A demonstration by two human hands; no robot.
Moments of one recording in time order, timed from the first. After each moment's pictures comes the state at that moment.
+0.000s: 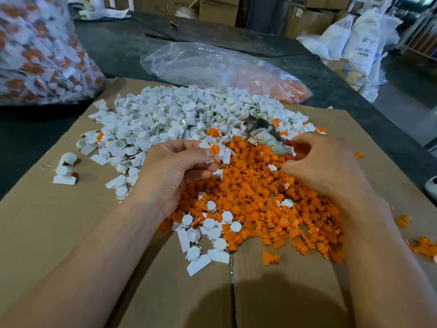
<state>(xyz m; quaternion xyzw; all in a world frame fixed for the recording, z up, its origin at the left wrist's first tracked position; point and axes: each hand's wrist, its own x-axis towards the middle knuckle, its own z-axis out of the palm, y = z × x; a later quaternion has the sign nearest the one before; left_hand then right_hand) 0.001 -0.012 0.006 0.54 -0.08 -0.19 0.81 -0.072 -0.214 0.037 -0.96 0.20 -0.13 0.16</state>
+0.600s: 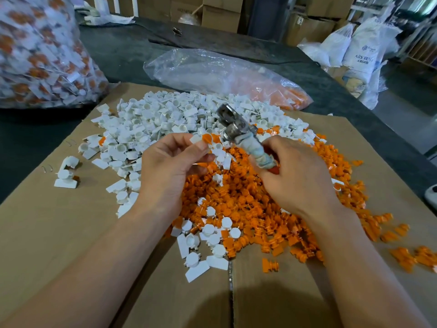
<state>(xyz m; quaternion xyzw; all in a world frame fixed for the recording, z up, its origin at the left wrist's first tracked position) 0.000 -0.016 0.002 0.53 -0.12 -0.06 0.84 -0.066 -0.178 0.028 -0.97 0.06 -0.21 0.06</state>
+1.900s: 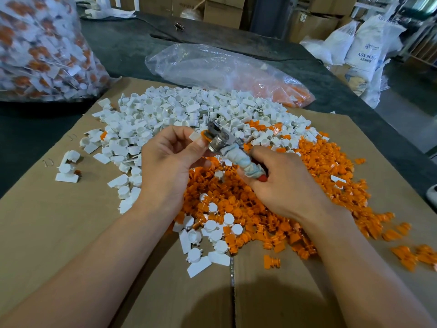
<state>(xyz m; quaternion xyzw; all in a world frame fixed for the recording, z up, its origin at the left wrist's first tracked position) -0.001 -0.017 -0.001 0.54 -0.15 0.00 0.83 -0.065 -0.170 0.020 -0.97 -0.01 -0.10 0.20</state>
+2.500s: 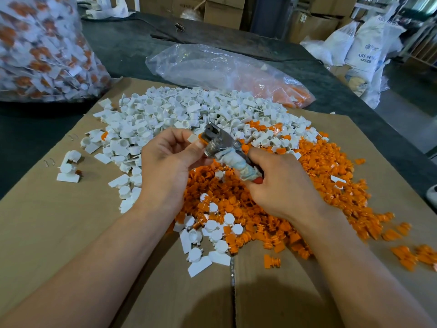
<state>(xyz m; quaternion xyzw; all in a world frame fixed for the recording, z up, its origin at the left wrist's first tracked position) 0.000 -0.016 -0.002 0.54 -0.12 -0.01 0.83 -0.065 -0.165 0.019 -0.98 -0.01 -0.11 0.18</state>
